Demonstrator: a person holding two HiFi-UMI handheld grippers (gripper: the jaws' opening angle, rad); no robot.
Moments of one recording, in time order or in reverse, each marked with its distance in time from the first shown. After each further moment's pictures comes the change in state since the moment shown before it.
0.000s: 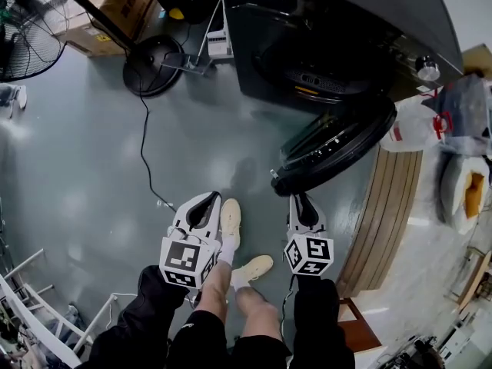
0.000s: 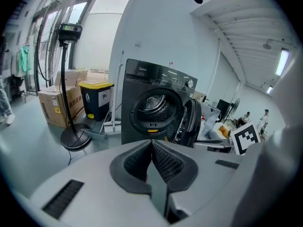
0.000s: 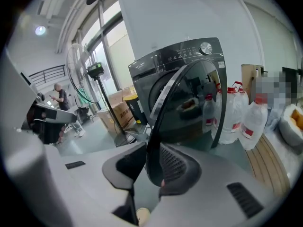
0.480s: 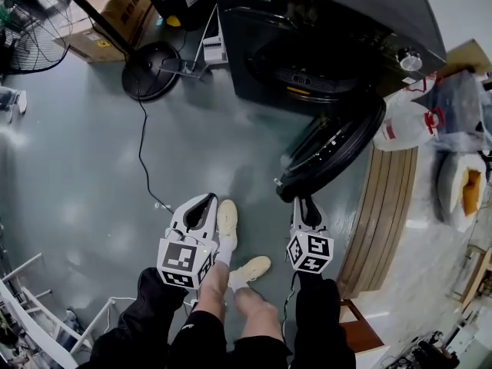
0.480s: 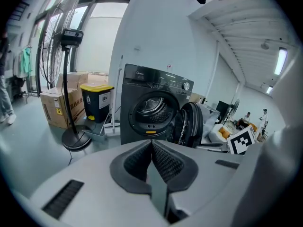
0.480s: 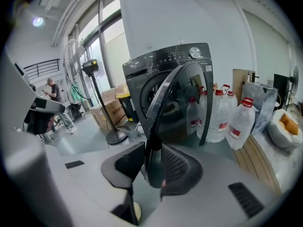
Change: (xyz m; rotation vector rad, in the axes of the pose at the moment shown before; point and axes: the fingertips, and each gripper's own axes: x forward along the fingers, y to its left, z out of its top) left arm -0.030 -0.024 -0.006 0.001 -0.031 0.006; right arm -0.038 -0.033 -0.022 -0.009 0.011 -0.099
